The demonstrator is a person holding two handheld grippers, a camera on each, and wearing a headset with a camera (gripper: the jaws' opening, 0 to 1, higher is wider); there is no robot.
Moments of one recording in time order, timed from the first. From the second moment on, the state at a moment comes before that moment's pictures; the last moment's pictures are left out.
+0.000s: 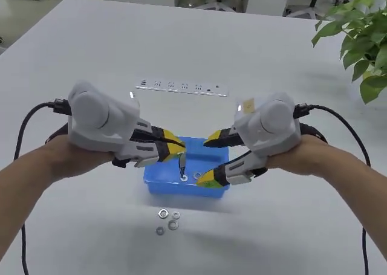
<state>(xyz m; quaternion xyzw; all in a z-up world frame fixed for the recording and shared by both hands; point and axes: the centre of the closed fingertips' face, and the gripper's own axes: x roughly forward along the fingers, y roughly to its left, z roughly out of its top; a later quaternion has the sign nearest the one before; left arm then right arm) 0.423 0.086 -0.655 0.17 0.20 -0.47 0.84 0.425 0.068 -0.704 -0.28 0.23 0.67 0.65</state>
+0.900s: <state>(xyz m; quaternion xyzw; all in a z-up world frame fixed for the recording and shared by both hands) 0.408 0.093 -0.630 0.17 0.20 -0.47 0.84 0.405 0.047 -0.697 -0.25 0.23 0.65 0.68</state>
